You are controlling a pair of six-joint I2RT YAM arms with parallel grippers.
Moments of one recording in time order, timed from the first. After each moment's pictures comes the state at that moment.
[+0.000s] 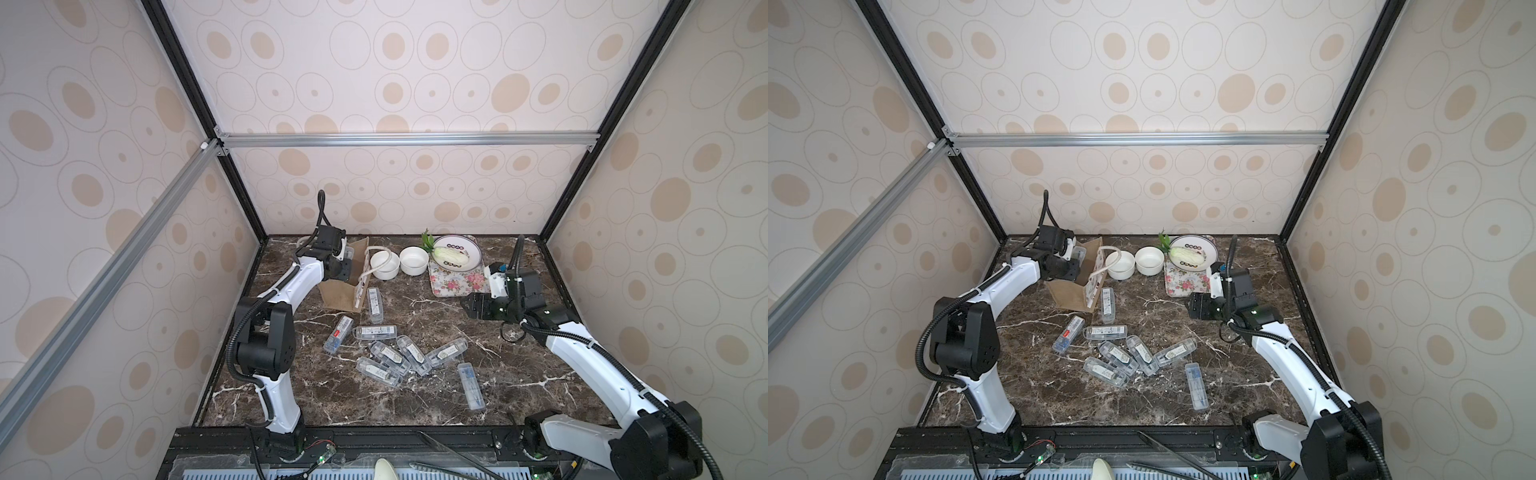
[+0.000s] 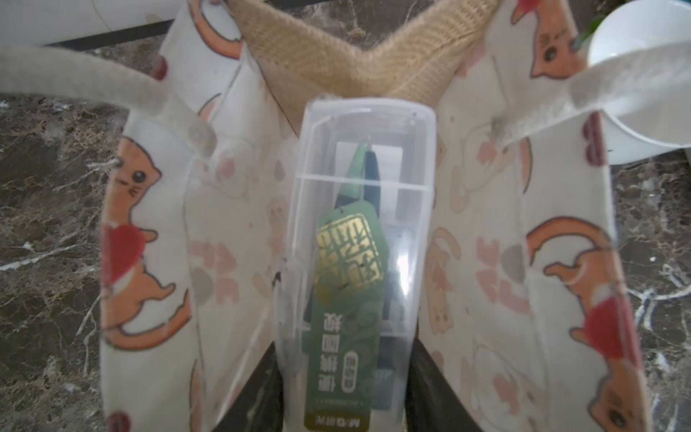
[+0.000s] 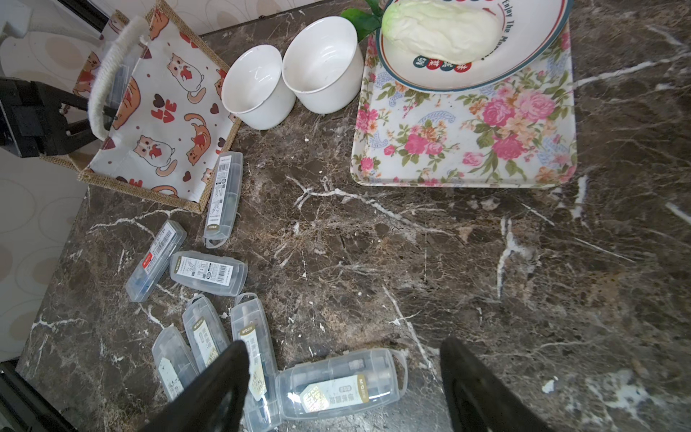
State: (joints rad) left arm -0.20 1.84 1.48 -0.60 -0.05 0.00; right arm 0.29 1.17 0.90 -0.49 -0.23 0.31
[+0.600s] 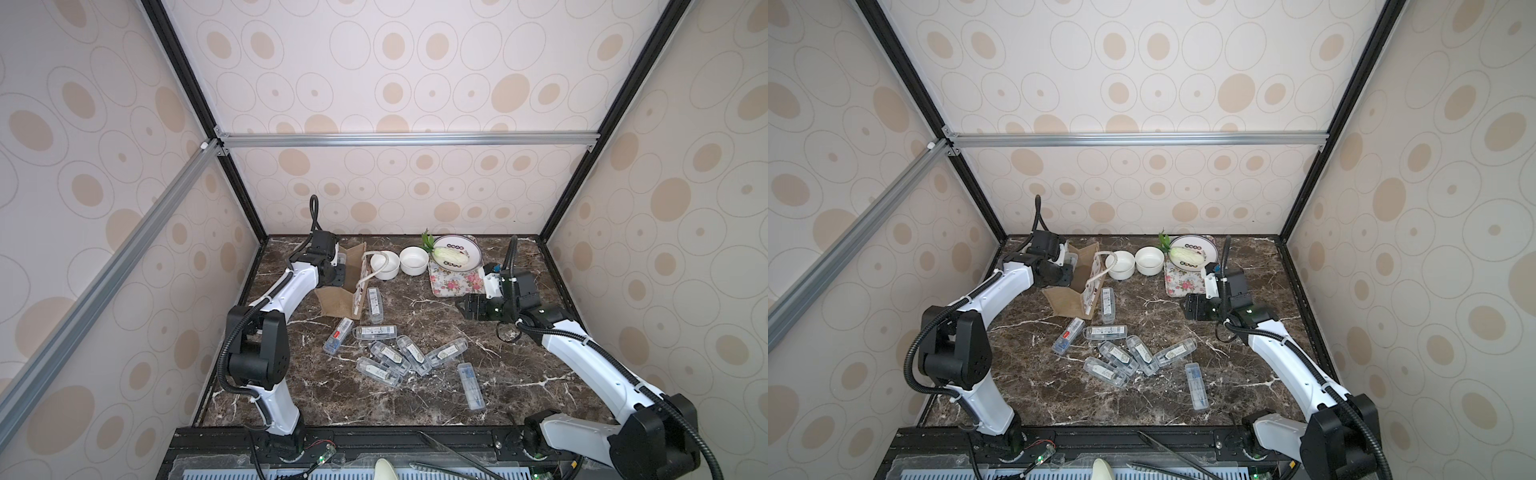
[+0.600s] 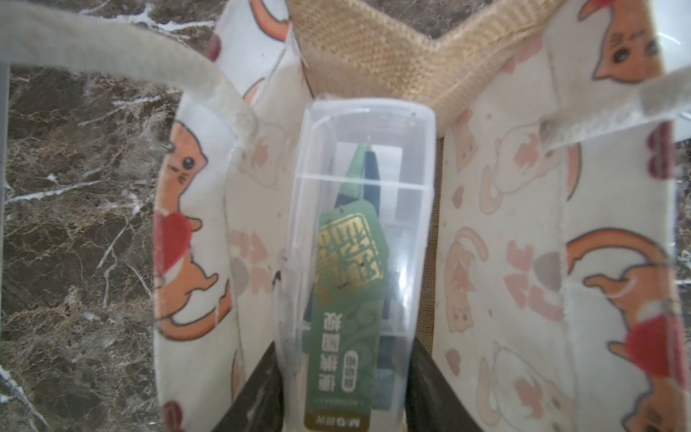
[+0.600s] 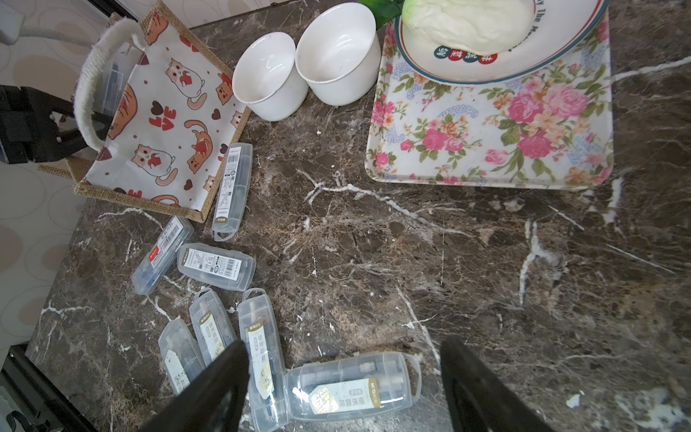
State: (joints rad) left arm -0.17 1.78 1.43 -0.65 -0.07 -0.06; right arm 0.31 1.20 0.90 -0.47 -0.24 0.31
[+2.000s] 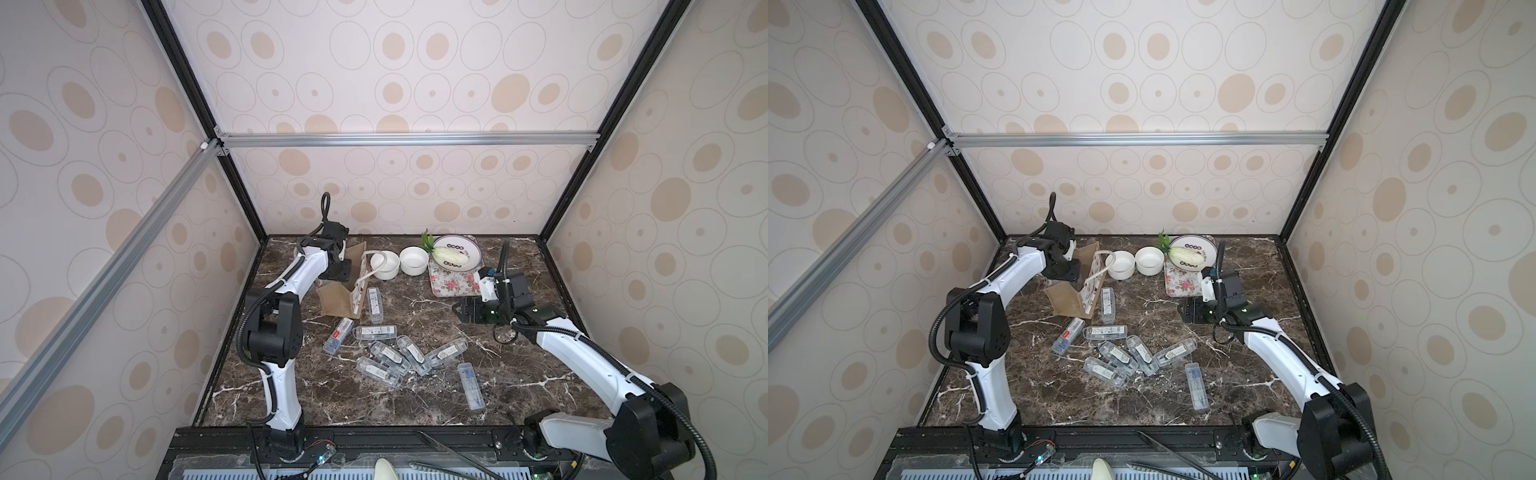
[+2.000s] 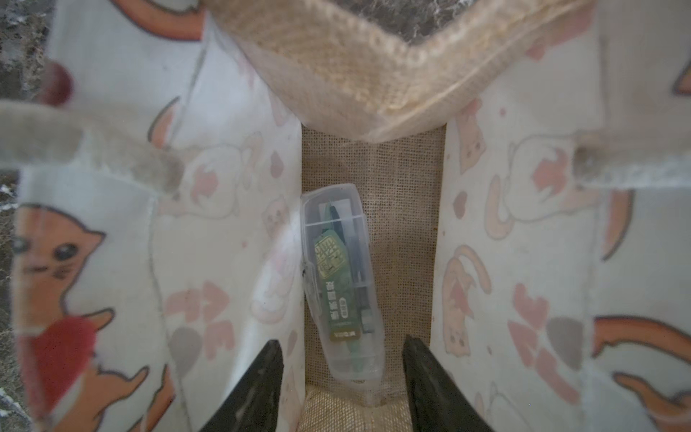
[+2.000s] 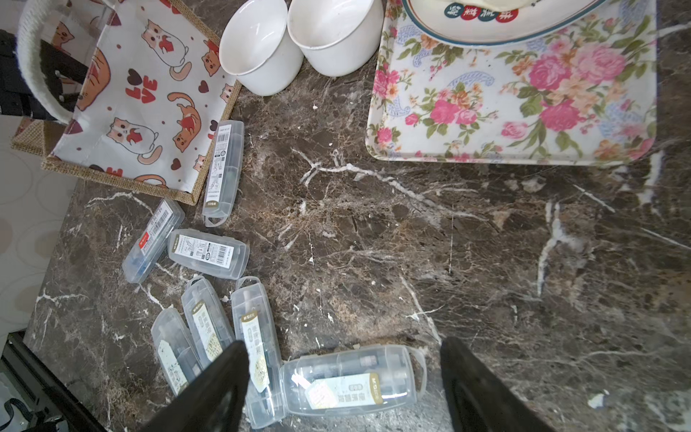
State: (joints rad) left arm -0.20 1.97 1.68 -0.84 -0.08 -0.05; right arm 0.32 1.24 0.87 -0.46 -0.25 0.31
